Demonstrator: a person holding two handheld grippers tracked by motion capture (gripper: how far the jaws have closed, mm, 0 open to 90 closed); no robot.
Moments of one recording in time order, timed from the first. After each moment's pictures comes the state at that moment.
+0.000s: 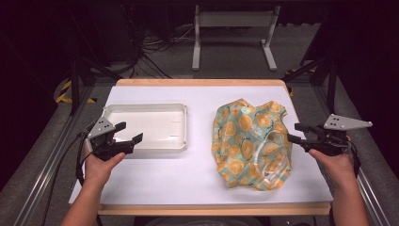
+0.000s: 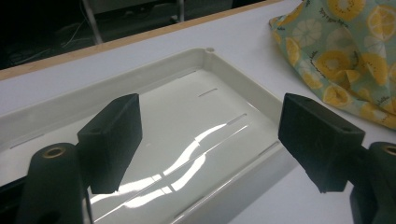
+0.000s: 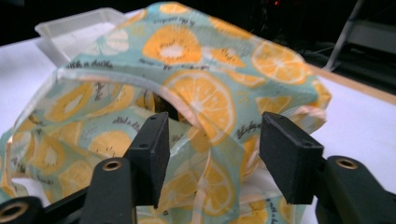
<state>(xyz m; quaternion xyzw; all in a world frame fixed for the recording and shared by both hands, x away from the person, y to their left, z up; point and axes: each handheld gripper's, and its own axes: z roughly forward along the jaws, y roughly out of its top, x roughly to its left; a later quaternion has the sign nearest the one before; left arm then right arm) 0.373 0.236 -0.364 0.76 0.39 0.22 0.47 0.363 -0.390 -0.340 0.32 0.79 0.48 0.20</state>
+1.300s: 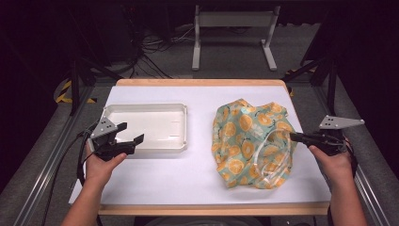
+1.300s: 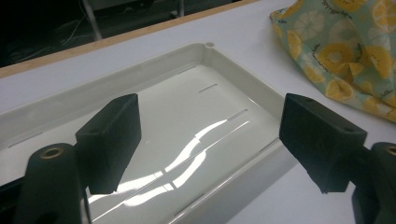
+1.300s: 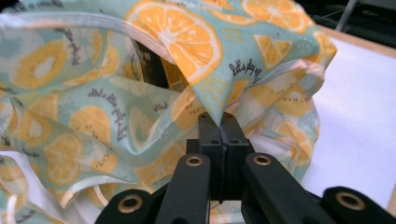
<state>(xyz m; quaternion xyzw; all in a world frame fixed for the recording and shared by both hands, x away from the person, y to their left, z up) 0.374 0.233 -0.366 0.77 0.38 0.22 0.46 0.372 -0.400 -0.353 0.35 0.81 0.45 0.17</state>
